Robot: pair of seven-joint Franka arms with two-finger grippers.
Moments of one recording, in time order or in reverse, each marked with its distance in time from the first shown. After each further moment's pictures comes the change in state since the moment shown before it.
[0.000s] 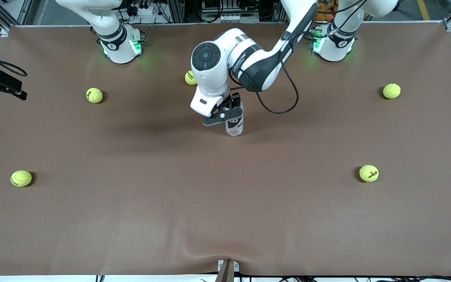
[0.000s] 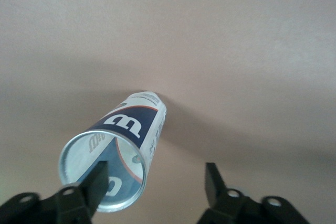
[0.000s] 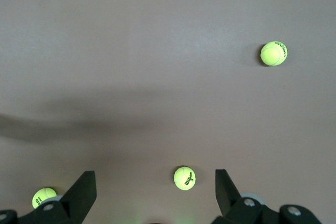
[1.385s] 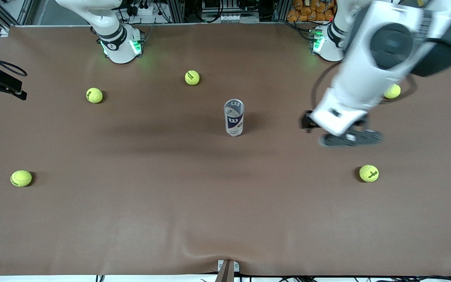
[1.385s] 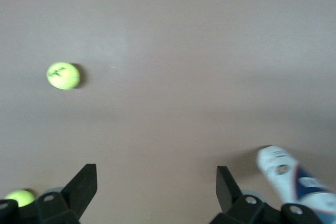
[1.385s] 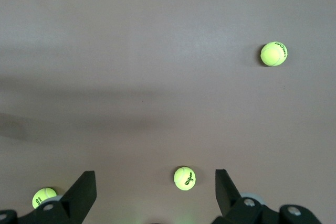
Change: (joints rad) left arm 0.416 -0.263 0.119 0.005 0.062 -0.260 0.773; right arm 0.000 0.000 0.001 0.001 0.000 0.000 0.000
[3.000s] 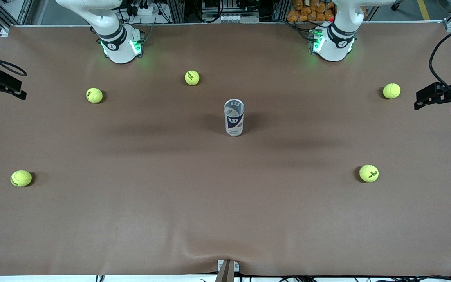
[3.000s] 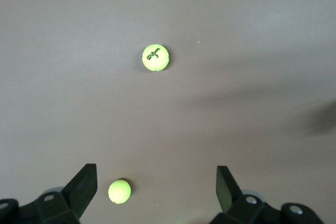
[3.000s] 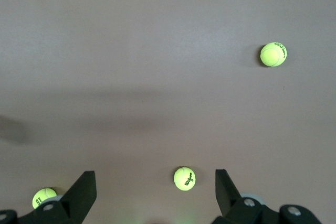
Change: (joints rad) left arm 0.453 -0.303 -0.104 -0.283 0.030 -0.001 0.492; right arm 0.000 0.000 0.000 0.003 0.000 -0.001 0.000
